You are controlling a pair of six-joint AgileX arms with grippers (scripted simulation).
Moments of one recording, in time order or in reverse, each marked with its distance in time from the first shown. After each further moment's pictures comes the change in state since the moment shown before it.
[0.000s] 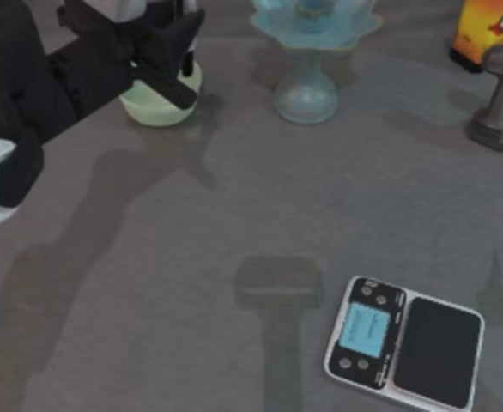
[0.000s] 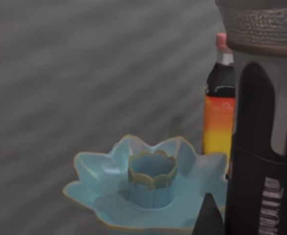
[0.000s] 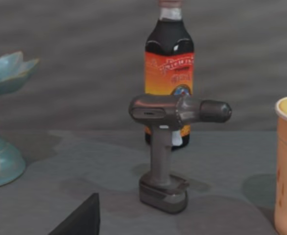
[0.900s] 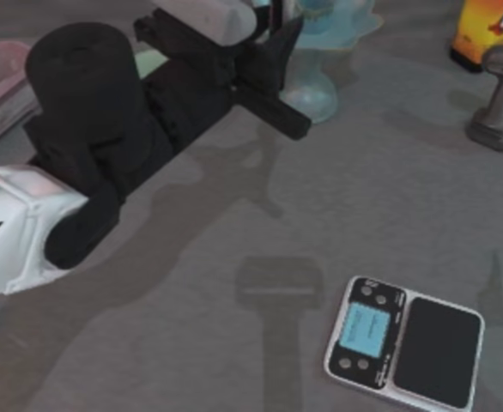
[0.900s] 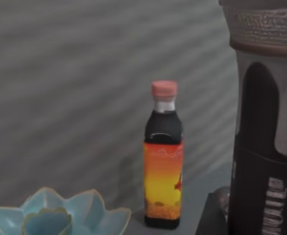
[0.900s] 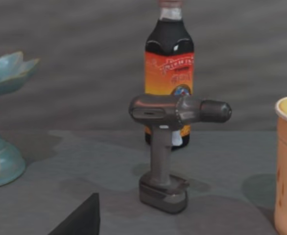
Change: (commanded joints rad) left arm -0.335 -0.156 -0.044 -0.040 -0.357 -0.007; right arm 0.000 0.000 0.000 0.000 0.000 0.000
